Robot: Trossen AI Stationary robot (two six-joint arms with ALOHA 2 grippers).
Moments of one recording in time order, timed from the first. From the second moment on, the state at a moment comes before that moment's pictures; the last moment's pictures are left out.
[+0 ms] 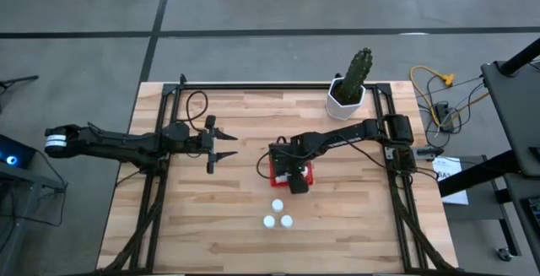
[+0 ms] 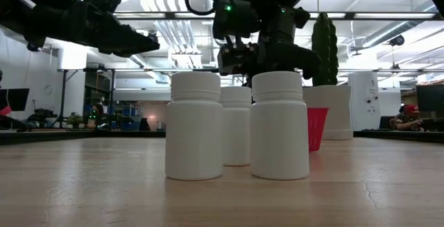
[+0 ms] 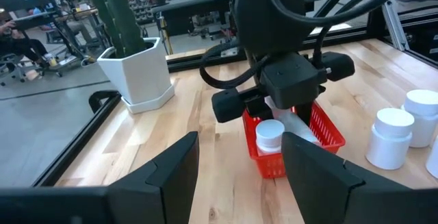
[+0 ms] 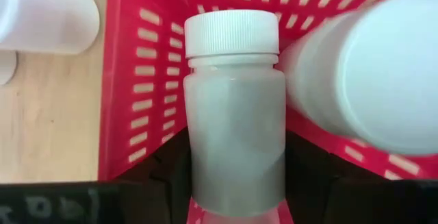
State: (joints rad) left arm 0.12 0.81 0.25 0.44 0.05 0.19; right arm 0.02 2.01 1.38 -0.71 -0.18 -0.09
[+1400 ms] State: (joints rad) left arm 0.12 0.78 0.25 0.43 0.05 0.20; right arm 0.00 2.00 1.71 -1.11 -0.12 -0.17
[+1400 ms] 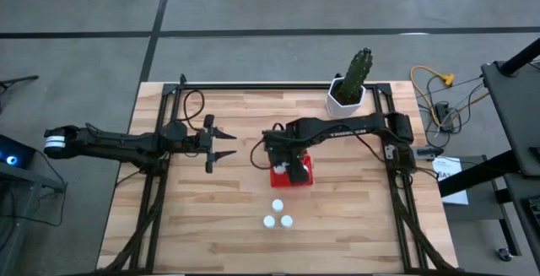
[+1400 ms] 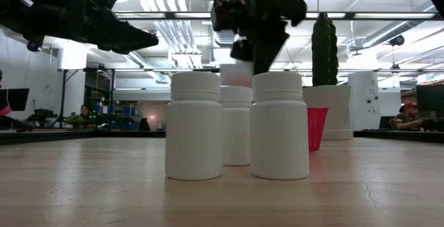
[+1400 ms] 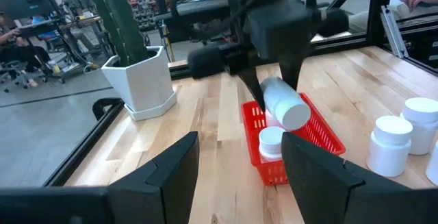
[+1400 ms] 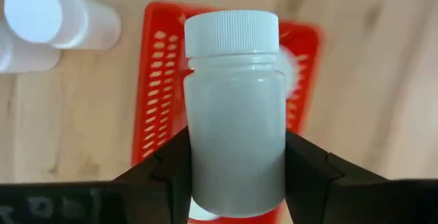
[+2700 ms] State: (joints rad) left arm 0.12 0.97 0.53 0.26 -0.09 0.97; right arm -0.13 1.95 1.99 -1.16 -0.06 -0.20
